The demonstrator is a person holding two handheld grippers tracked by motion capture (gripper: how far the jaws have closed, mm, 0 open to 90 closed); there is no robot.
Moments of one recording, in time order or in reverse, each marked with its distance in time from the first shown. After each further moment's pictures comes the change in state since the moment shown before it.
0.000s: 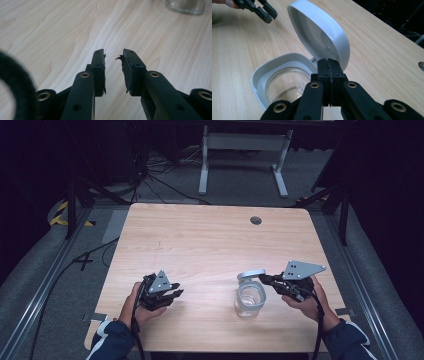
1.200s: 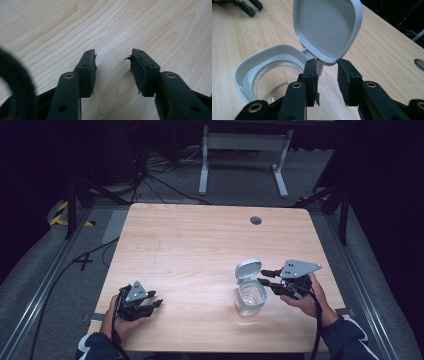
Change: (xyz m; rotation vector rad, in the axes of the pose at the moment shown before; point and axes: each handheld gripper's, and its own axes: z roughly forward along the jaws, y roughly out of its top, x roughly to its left) left arm 0.021 -0.064 -0.013 0.022 0.062 -0.158; right arm -0.007 -0.007 0.007 0.033 -0.018 -0.026
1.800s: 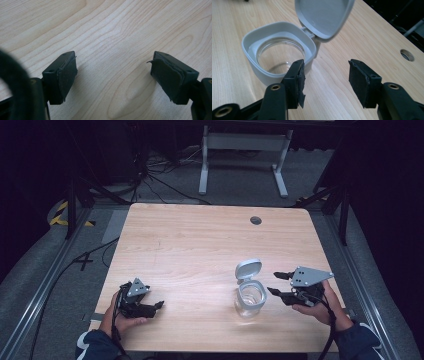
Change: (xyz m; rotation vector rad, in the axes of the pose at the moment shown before) left arm 0.004 0.004 0.006 0.036 0.023 -0.037; right arm 0.004 -0.015 -0.028 0.056 -0.056 -0.046
